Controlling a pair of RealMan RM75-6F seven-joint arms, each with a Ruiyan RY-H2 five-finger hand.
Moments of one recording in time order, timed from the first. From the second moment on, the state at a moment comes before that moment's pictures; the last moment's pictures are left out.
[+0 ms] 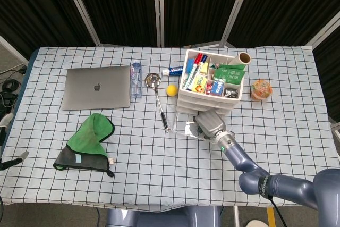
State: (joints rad) left arm -0.05 -1.09 -0.09 -1.68 1.45 1.55 0.02; right arm 0.88 -1.54 0.12 -1.41 -0.93 0.77 -0.54
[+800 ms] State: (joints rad) left arm -0.05 -1.09 -0.09 -1.68 1.45 1.54 0.01; right arm 0.88 -1.56 0.10 -1.37 -0.94 0.81 -0.52
